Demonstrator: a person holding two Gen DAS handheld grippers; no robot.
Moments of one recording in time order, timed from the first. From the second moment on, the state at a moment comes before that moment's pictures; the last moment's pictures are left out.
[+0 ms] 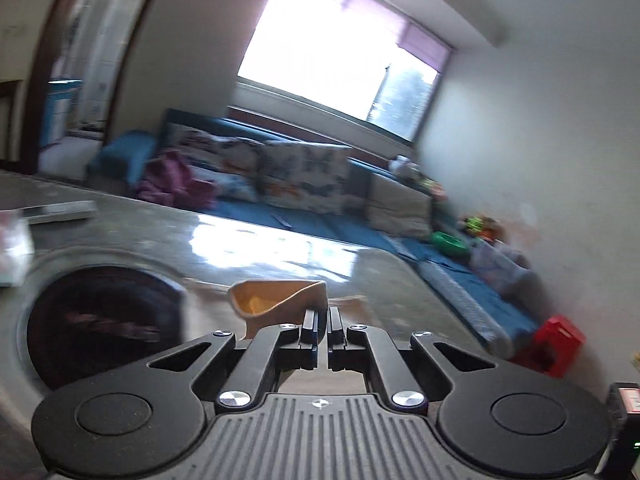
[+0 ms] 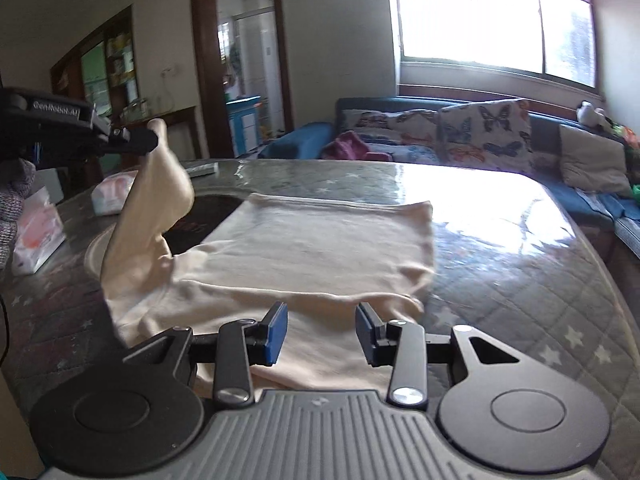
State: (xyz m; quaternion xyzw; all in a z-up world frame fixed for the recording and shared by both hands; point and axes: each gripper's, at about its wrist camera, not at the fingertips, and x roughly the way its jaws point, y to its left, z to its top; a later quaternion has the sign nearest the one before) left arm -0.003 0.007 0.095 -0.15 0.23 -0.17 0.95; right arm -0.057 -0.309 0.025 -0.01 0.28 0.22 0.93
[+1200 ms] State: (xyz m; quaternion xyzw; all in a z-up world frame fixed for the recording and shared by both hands) left arm -0.033 0.039 -0.004 -0.04 0.36 -0.14 0.92; right arm -0.005 -0.310 -0.007 0.01 0.32 0.19 0.93
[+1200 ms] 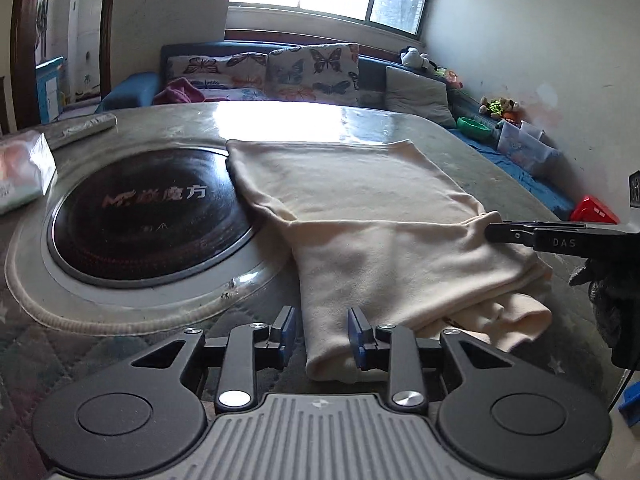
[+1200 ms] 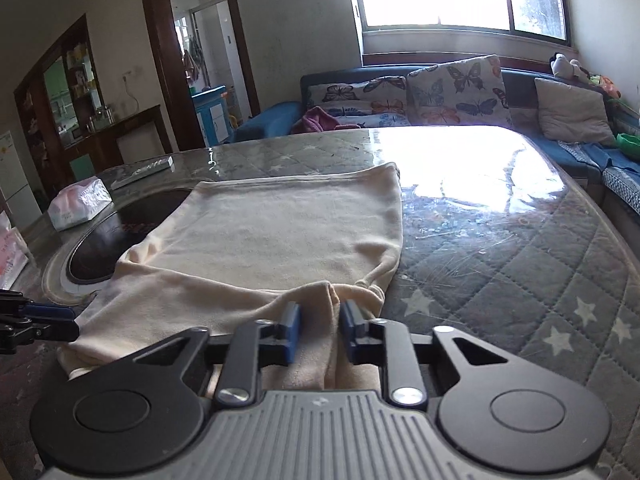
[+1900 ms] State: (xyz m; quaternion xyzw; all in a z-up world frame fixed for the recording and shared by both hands) left arm 0.026 0.009 0.006 -0.04 0.34 -0.17 0.92; right arm -0.002 -0.283 0.001 -0.06 0.30 0.21 0.93
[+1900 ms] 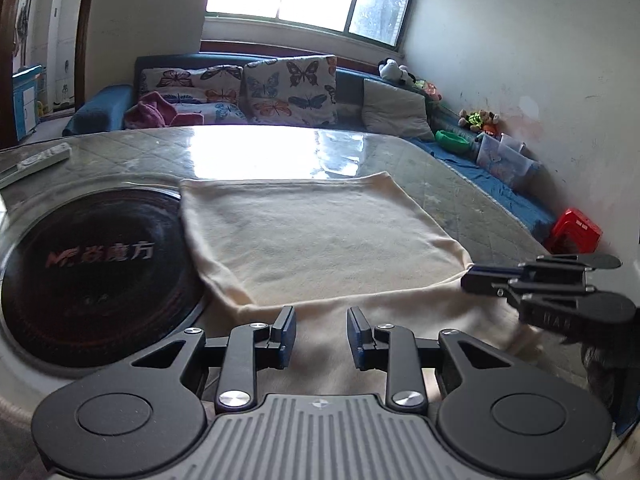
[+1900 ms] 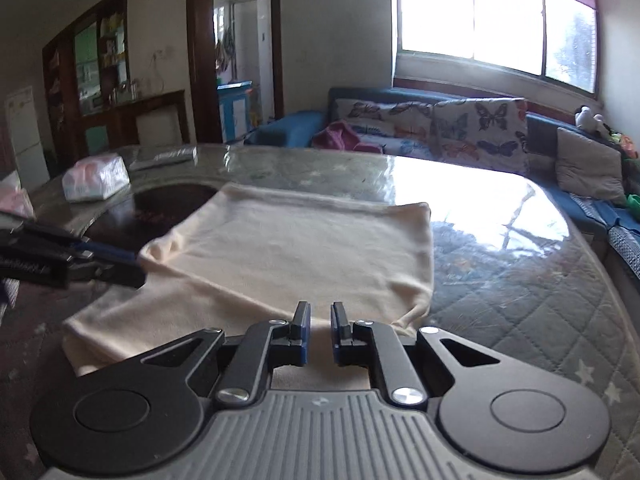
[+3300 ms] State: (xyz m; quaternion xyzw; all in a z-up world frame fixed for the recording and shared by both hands) left arm -0.087 -0.036 -0.016 0.26 0.23 -0.30 0.89; right arm -0.110 -0.301 0.007 -0.24 0.29 0.30 0.88
